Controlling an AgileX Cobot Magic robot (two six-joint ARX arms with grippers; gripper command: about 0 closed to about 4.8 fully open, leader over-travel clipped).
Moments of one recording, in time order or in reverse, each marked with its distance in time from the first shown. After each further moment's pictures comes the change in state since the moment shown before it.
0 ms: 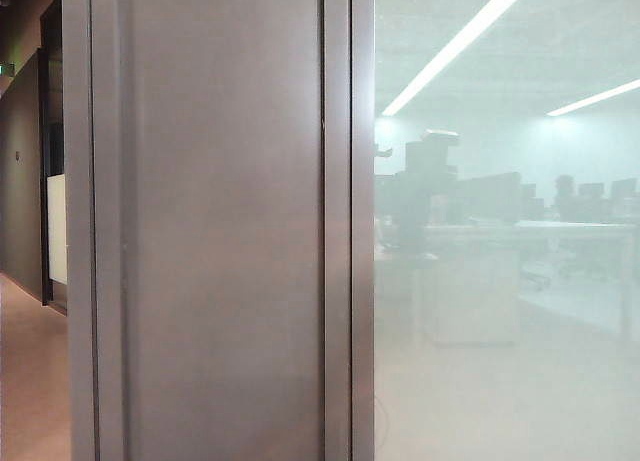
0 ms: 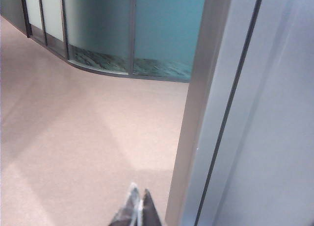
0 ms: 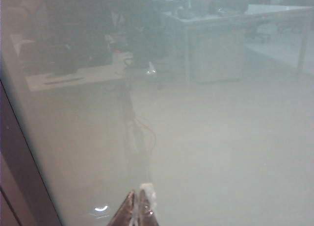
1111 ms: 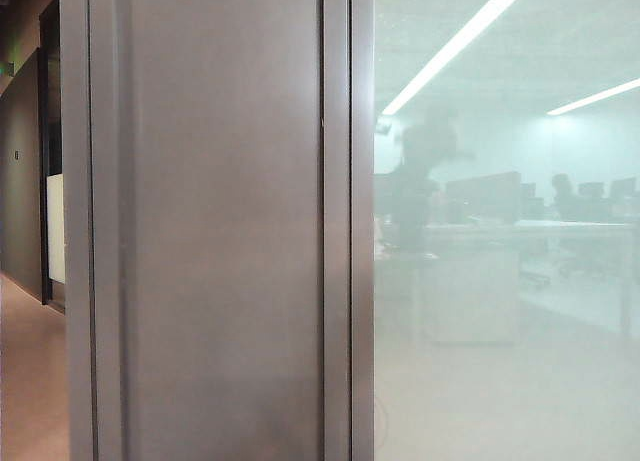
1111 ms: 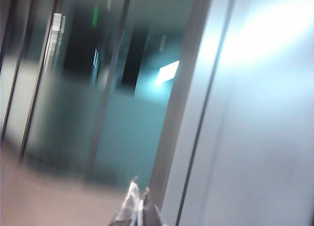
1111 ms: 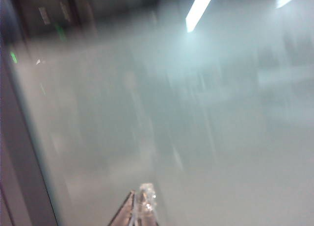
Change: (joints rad) left arm 0.000 0.002 0.157 0.336 0.038 -0.161; right arm 0.000 0.000 0.106 0.254 0.005 0.135
